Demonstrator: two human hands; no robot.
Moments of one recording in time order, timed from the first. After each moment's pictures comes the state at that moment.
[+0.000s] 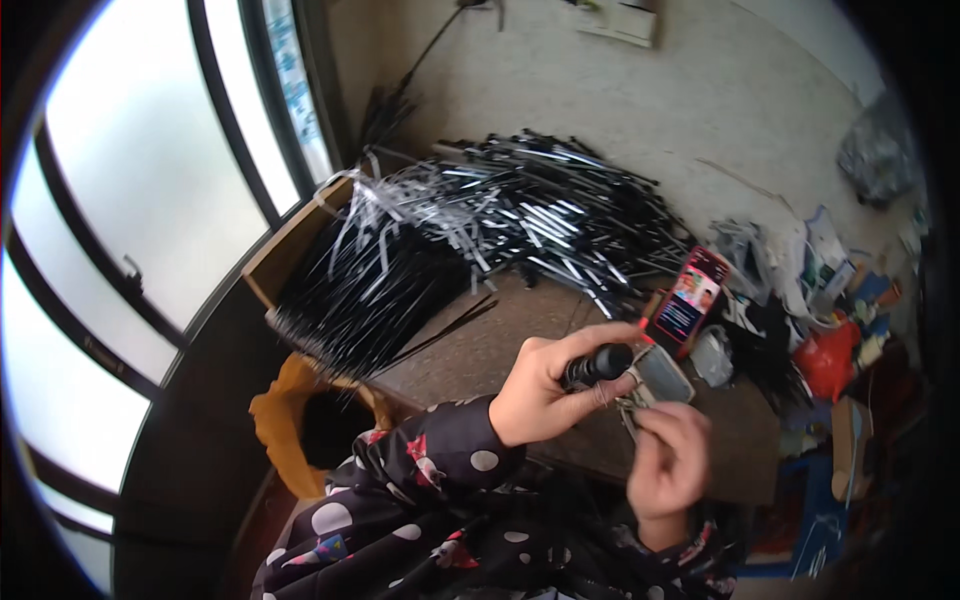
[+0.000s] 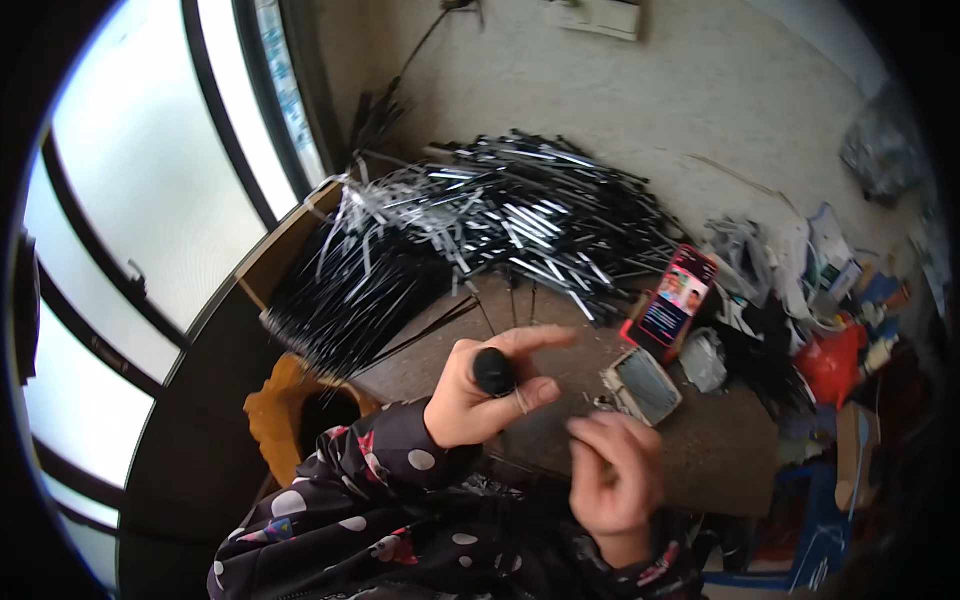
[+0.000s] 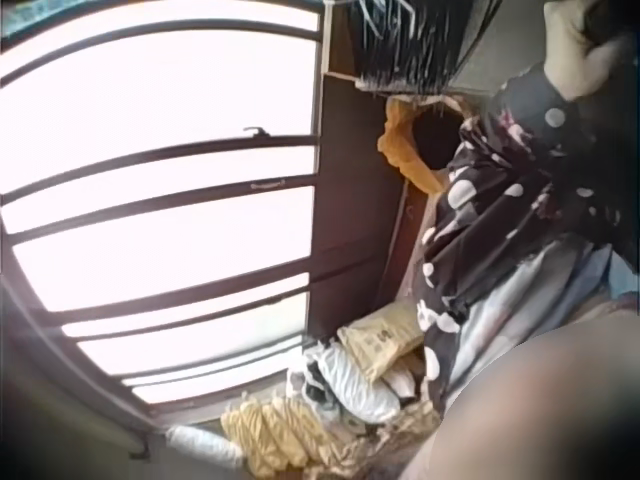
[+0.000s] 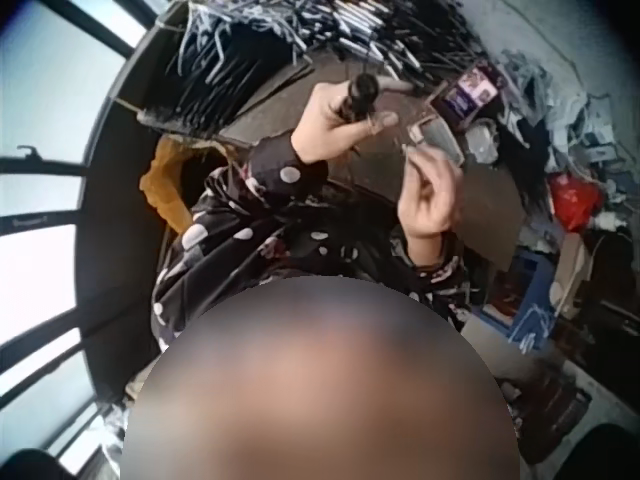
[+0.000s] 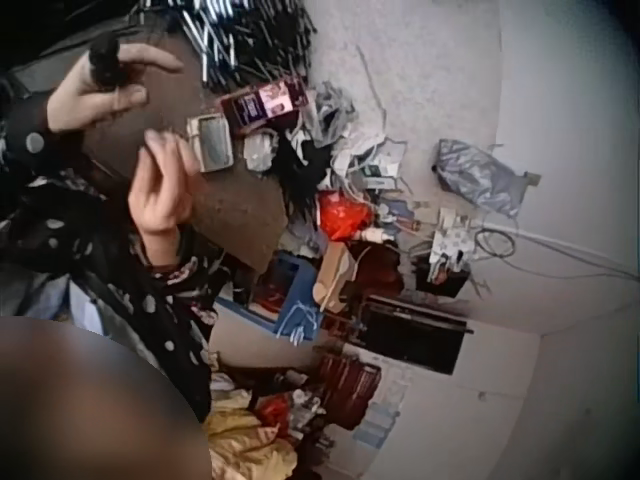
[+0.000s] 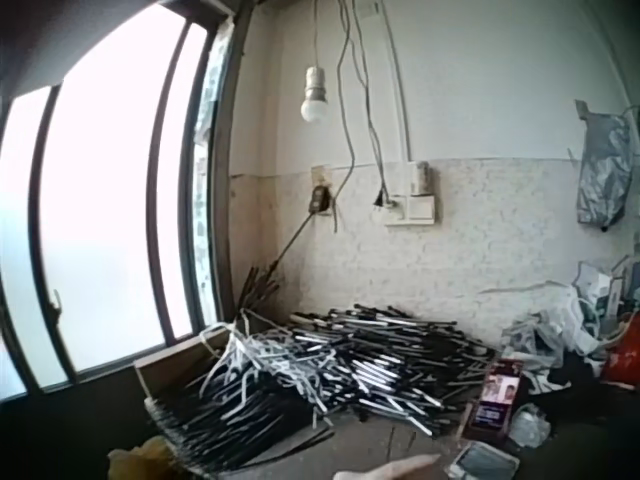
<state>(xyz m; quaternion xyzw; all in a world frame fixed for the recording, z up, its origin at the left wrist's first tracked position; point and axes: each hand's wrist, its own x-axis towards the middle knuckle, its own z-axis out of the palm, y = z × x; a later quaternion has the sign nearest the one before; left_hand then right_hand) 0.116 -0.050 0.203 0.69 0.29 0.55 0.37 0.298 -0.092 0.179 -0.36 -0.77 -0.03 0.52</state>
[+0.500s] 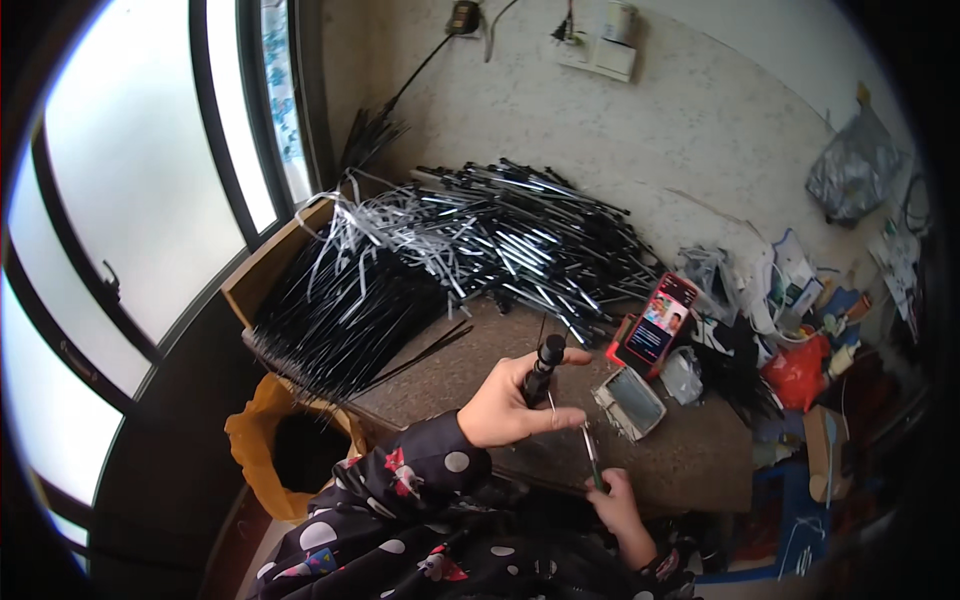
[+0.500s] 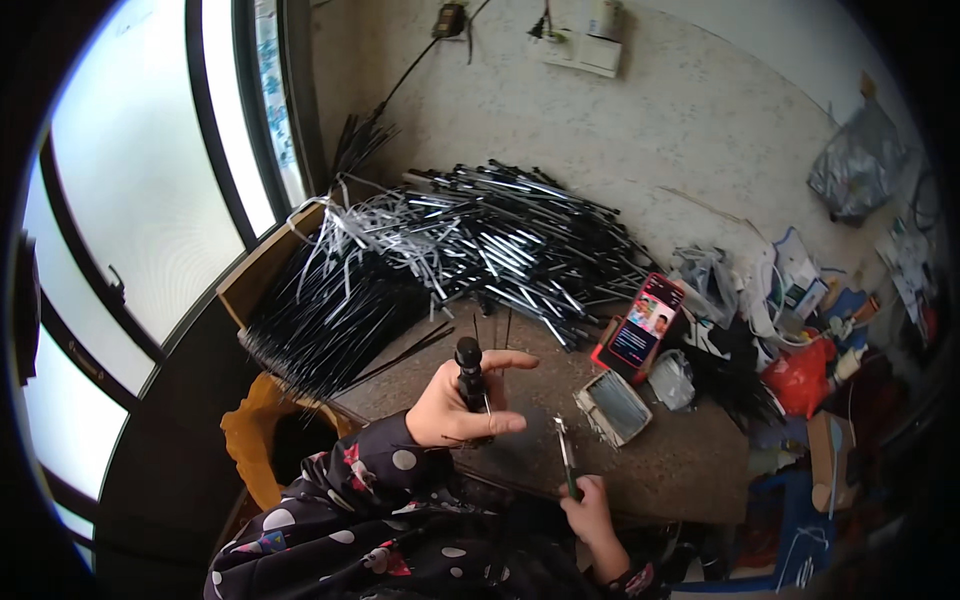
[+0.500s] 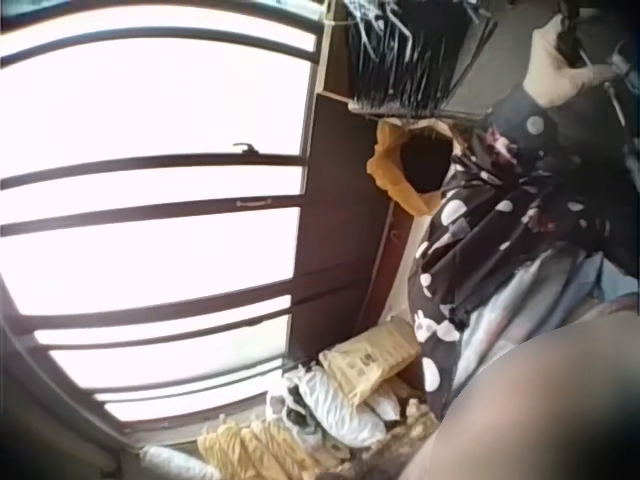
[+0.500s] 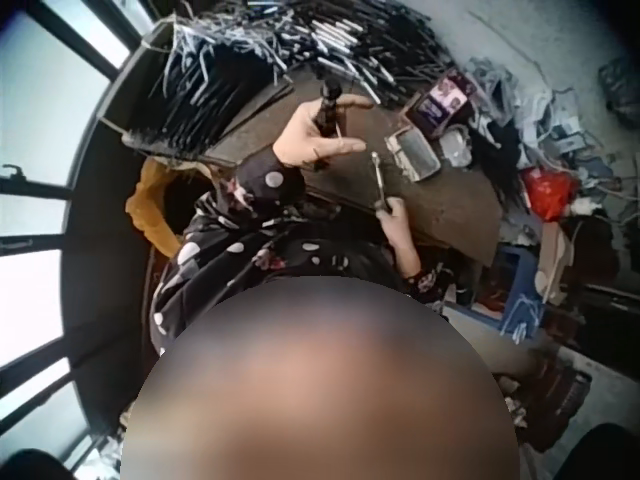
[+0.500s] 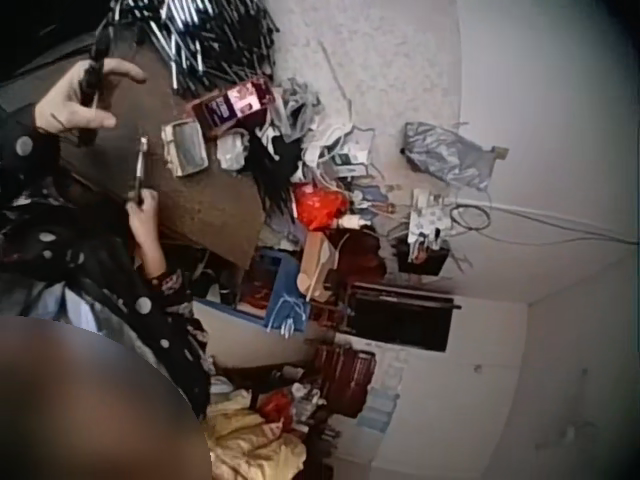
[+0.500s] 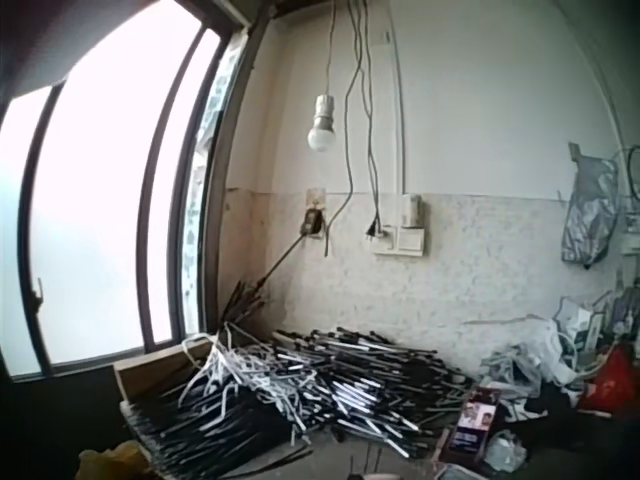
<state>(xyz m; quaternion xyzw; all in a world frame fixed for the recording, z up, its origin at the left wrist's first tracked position) 0.093 -0.038 0.168 0.64 0.25 0.50 0.52 0.365 -0.115 0.029 -0.65 -0.68 0.27 0.21</state>
